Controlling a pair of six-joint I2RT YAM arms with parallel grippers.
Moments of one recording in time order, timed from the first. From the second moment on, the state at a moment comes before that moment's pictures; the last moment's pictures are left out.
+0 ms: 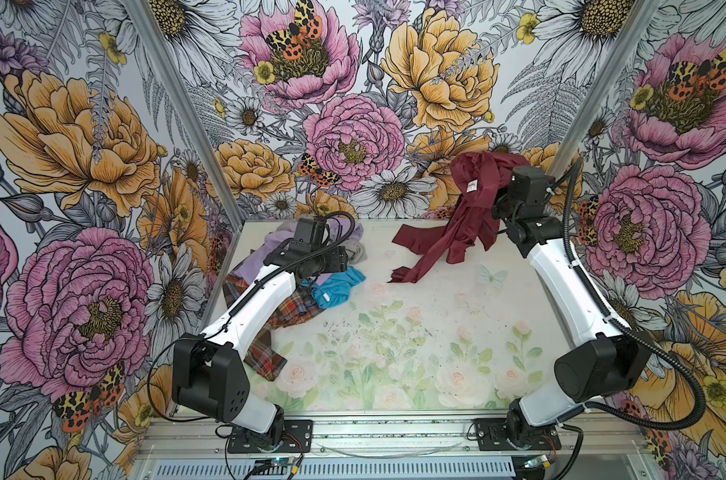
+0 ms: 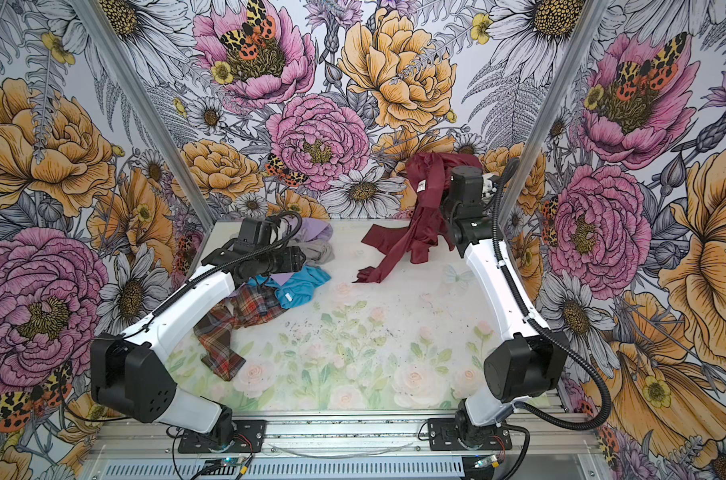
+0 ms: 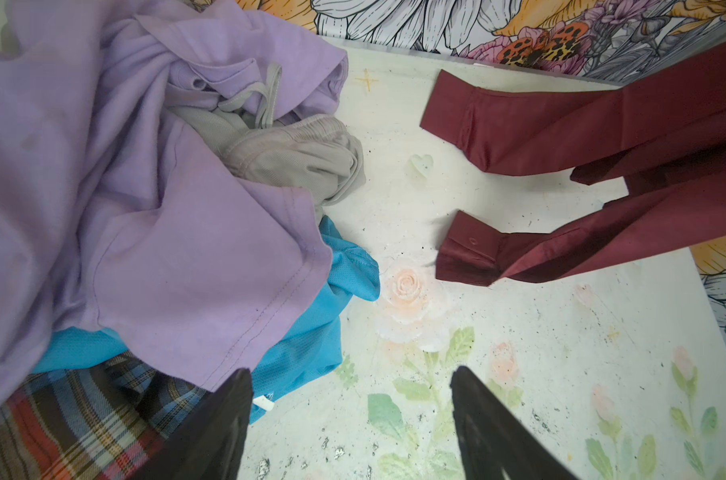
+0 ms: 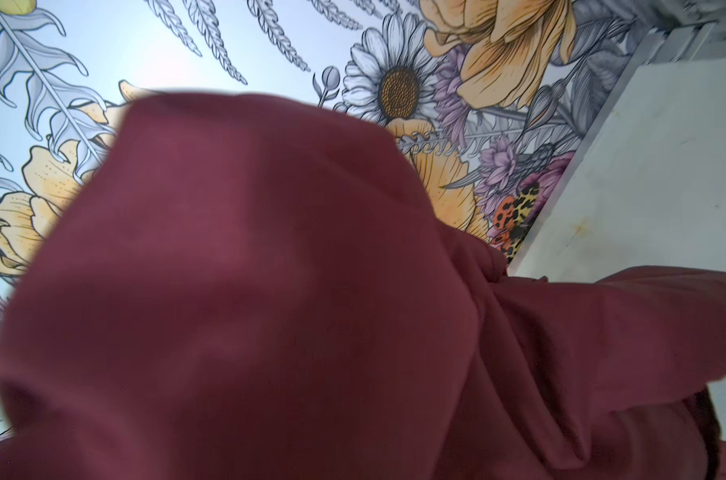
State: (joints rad) left arm -0.35 1.50 1.31 -0.60 0.05 -0.34; right arm 0.11 1.57 1.68 -0.37 0.16 1.25
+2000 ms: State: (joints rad) left arm -0.37 1.46 1.28 -0.55 0.08 -0.34; right arm -0.07 1.41 1.15 -0.48 0.11 0.55
